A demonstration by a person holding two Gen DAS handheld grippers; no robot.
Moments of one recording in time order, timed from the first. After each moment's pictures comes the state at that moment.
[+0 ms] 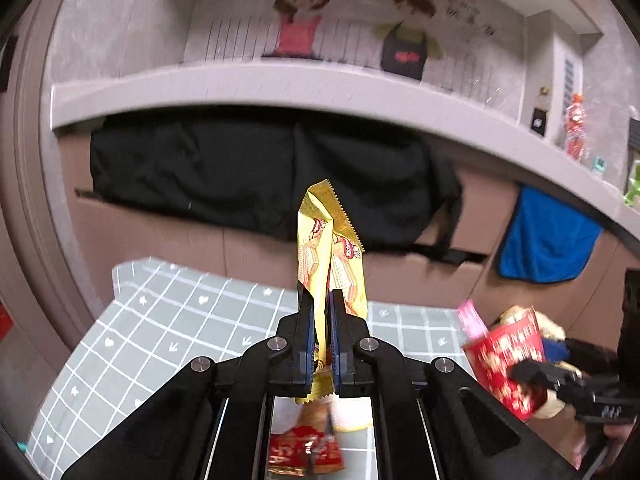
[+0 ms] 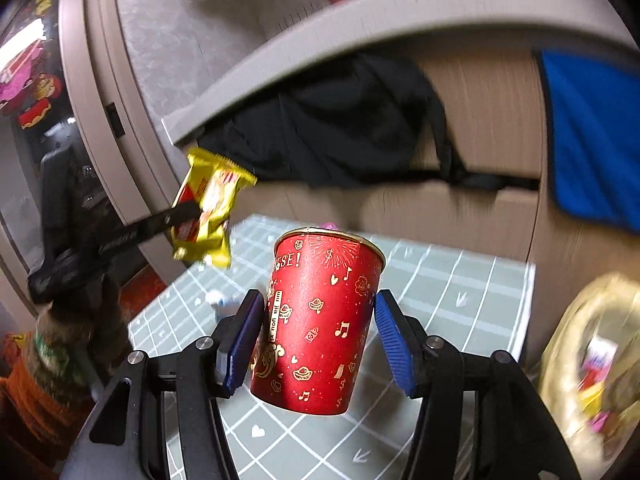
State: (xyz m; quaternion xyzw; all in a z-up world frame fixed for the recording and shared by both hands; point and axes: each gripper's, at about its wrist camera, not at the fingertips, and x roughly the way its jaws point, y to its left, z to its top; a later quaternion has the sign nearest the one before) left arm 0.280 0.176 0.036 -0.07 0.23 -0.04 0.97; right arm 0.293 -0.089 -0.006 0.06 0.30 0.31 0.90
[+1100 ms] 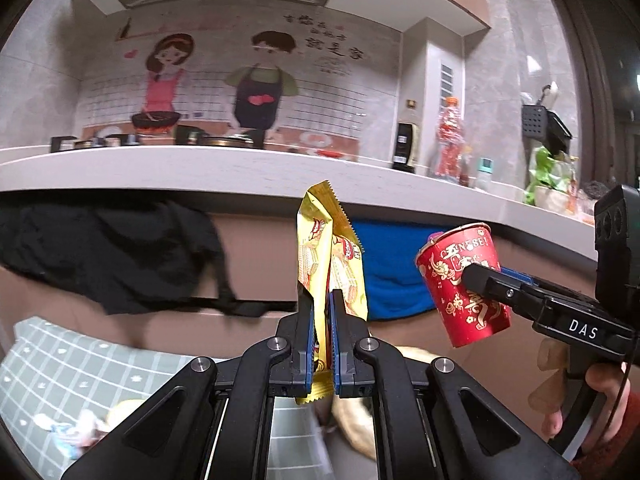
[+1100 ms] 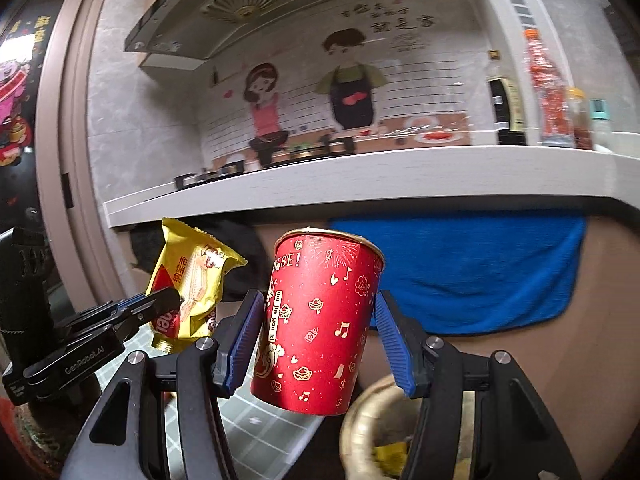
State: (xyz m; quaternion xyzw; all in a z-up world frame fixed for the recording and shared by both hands) left arm 0.259 -0.044 0.083 -0.04 0.14 -0.20 0.97; right arm 0.249 -0.273 0.082 0.05 0.16 0.15 0.97
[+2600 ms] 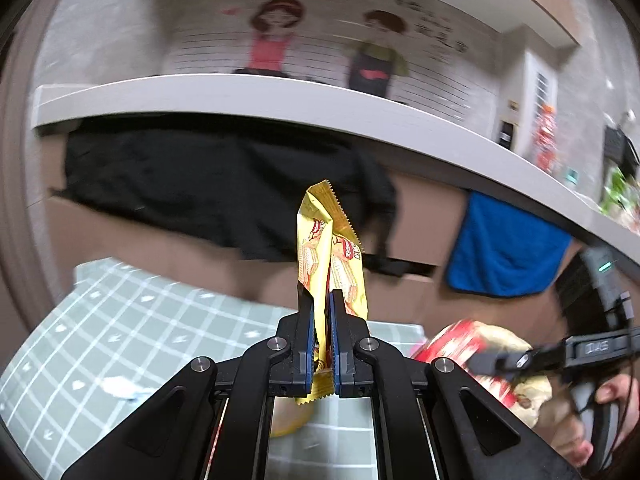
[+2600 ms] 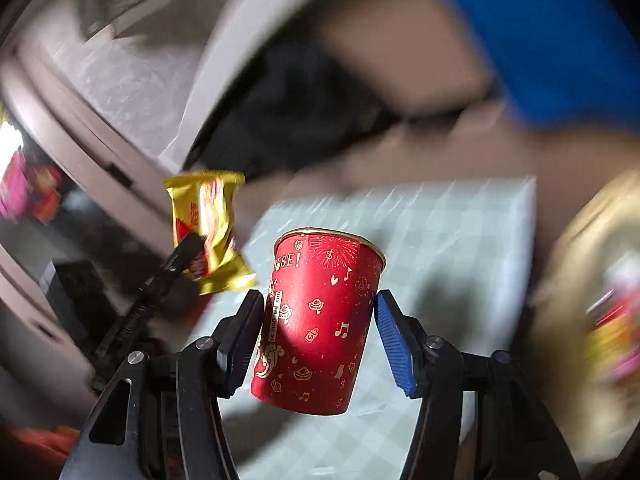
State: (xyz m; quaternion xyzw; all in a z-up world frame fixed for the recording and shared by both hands) left arm 0.269 0.127 0.020 -0.10 0.20 -0.07 0.97; right arm 0.349 -0.151 -0.037 0.25 0.46 0.37 0.77
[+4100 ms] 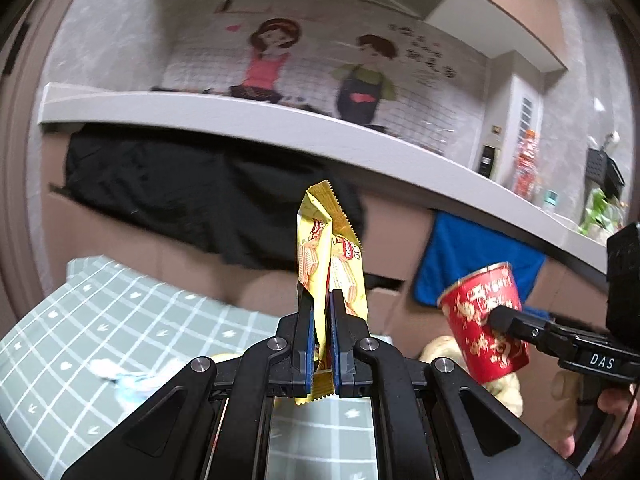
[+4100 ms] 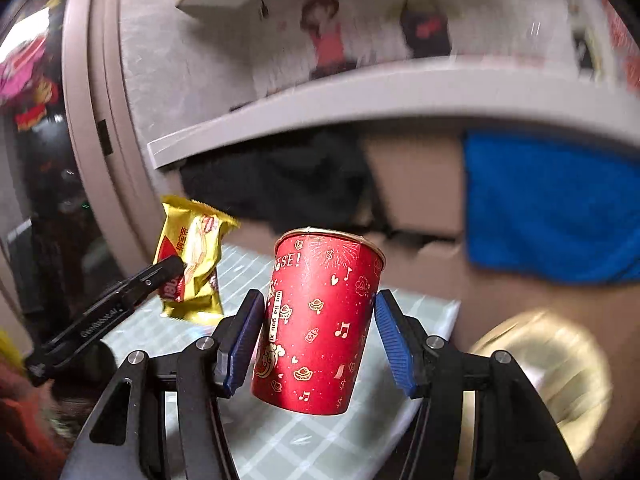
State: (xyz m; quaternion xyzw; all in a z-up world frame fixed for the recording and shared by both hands) left arm 0.232 0.092 0.036 -0.12 0.16 -0.10 0.98; right arm 0.265 -0.151 0.040 0.02 0.24 0.24 0.94
